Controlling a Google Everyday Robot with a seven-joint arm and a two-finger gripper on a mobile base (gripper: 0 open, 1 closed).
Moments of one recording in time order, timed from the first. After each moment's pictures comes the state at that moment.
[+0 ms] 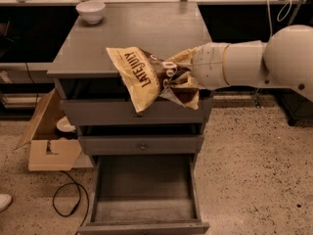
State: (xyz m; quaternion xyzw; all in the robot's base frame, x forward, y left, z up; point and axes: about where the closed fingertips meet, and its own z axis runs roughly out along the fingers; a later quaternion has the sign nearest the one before) arm 0.565 -0.036 0.927 -0.70 0.46 -0.01 0.54
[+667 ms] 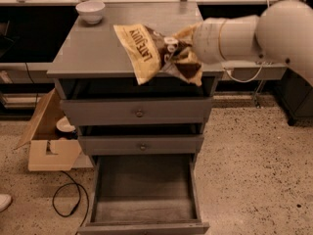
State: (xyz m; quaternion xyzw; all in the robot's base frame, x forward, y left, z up) arm 0.625 -0.042 0.957 -0.70 0.46 -0.07 0.55
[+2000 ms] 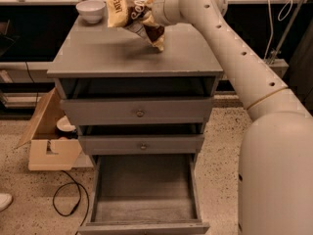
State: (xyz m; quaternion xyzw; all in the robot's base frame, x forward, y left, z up) arm 0.870 0.033 0.954 -0.61 0.53 -0.09 0.58
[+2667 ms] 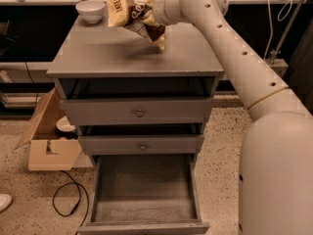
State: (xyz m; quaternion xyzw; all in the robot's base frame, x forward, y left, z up) arm 0.870 0.034 0.955 -0.61 0.53 -0.09 0.59
